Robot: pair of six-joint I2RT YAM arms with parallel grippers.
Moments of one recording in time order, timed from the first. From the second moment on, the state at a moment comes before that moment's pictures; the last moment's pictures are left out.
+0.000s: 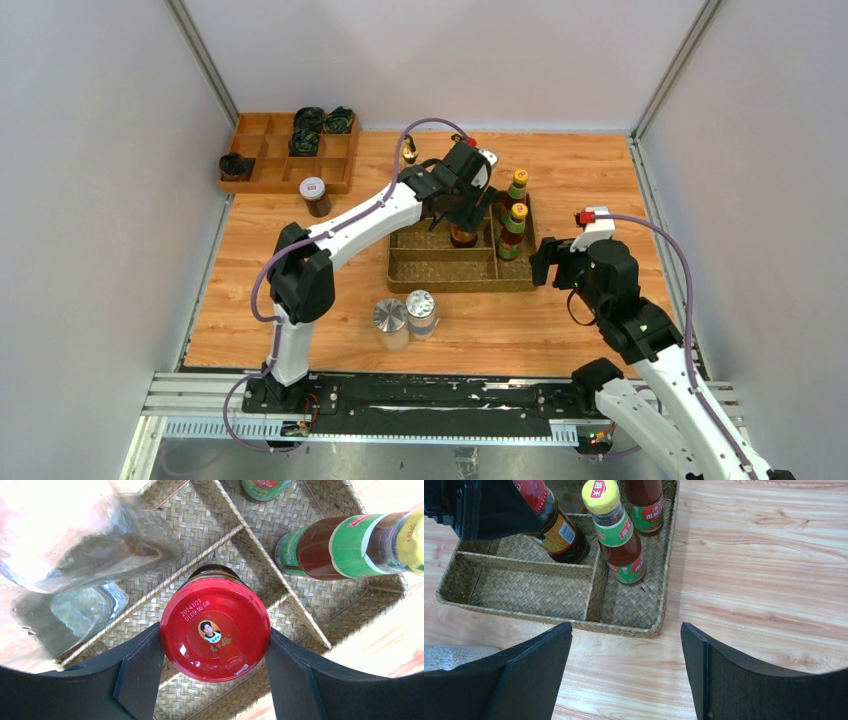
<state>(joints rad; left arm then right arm) -0.81 1.99 1.84 -0.69 -0.11 -0.16 0.44 0.58 0.69 -0.52 0.18 0.20</state>
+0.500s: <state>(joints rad) -0.80 2.05 1.84 -0.65 -0.10 -0.15 0.44 0.58 0.68 -0.51 0.18 0.21</state>
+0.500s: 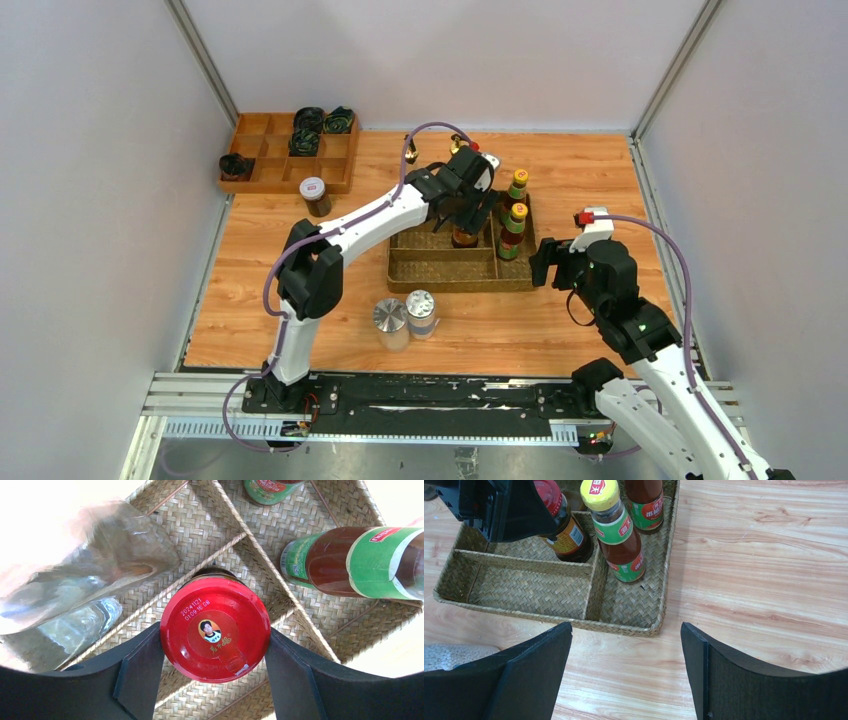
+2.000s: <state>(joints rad) -0.75 1.46 1.43 -0.69 -0.08 -0.26 0.44 0.55 0.68 -0.52 0.16 0.21</state>
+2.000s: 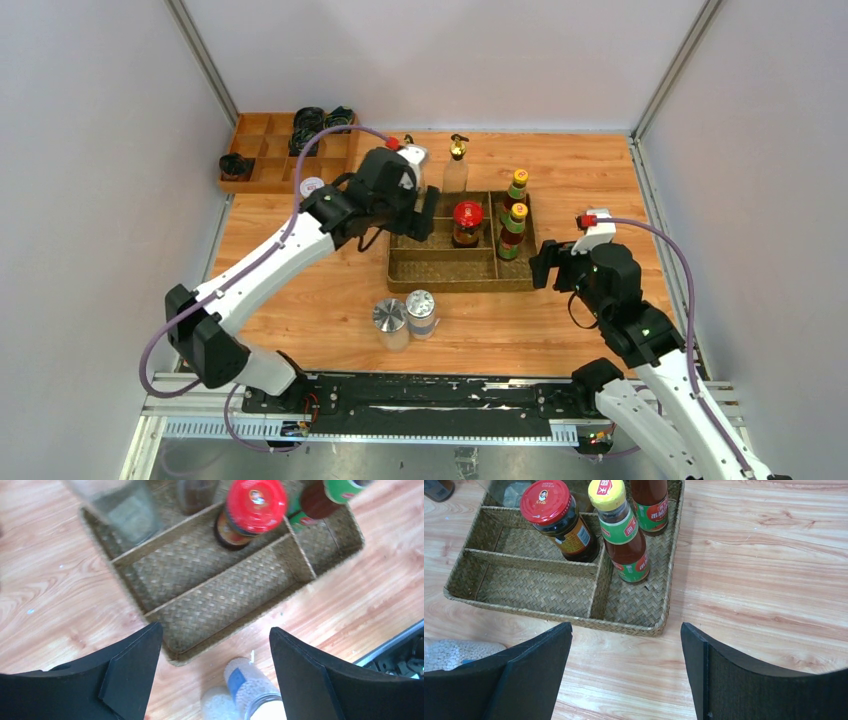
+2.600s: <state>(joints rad) -0.20 1.49 1.39 -0.69 0.00 -0.28 0.44 0.55 0.75 -0.57 0.16 0.20</state>
